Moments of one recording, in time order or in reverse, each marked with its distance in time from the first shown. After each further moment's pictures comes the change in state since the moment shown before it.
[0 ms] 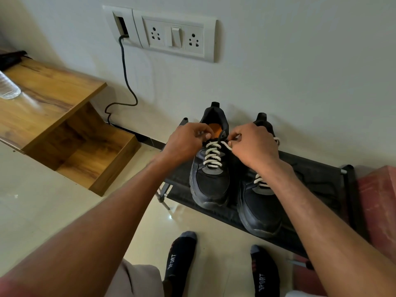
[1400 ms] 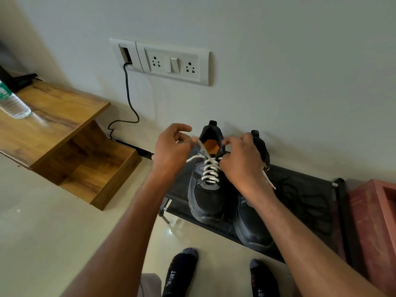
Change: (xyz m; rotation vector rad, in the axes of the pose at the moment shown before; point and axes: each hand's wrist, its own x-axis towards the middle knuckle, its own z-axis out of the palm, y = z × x) left_hand -0.041 0.051 -0.043 -0.499 0.275 -0.214; right_hand -0.018 -0.024 0.001 0.044 0.136 0.010
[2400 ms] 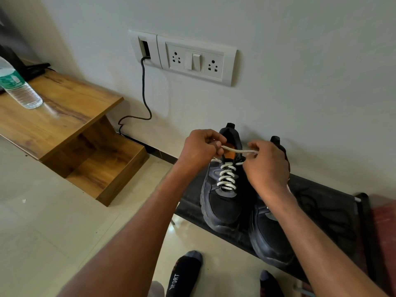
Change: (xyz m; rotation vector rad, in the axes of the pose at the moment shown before) left_hand 0.037 -0.020 0.015 -0.022 -0.217 -0.035; right_hand 0.014 0.007 0.009 0.021 0.141 0.078
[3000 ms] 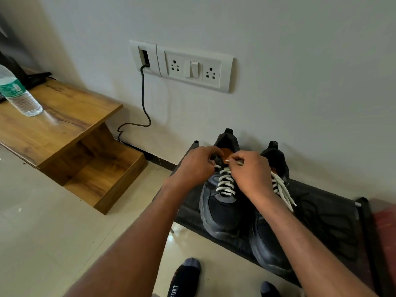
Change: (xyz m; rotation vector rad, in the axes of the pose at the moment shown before) left_hand 0.004 -0.019 0.001 0.581 -0.096 0.100; right_hand 0.001 -0.003 0.025 0.162 -0.089 -0.112
